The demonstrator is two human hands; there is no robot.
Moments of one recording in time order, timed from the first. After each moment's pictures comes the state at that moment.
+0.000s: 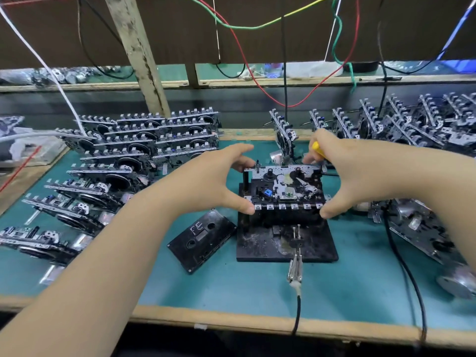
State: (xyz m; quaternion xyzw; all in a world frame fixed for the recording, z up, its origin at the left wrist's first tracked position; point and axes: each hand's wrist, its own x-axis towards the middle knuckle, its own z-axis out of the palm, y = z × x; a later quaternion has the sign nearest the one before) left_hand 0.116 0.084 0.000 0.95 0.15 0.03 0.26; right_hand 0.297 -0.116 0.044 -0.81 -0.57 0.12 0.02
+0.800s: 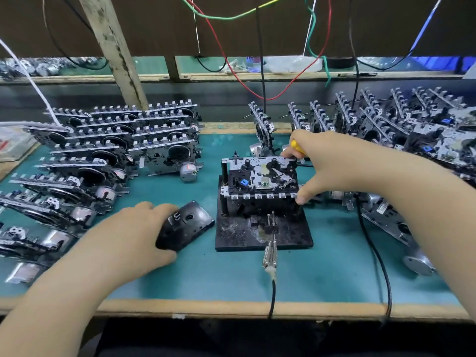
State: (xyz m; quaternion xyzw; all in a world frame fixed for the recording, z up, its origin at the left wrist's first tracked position) left_hand 0.026 0.059 -0.034 0.95 0.30 -0.09 0.03; right_hand 0.297 -0.120 0.034 -0.82 -0.56 0.11 0.04
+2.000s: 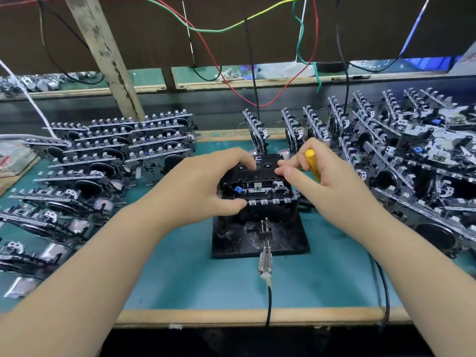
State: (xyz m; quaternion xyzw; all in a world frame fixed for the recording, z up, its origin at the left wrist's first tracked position) left_hand 0.122 0.042 0.005 0.98 0.08 0.12 0.16; right_hand 0.266 -0.148 -0.009 -0.76 -0.44 0.09 0.47
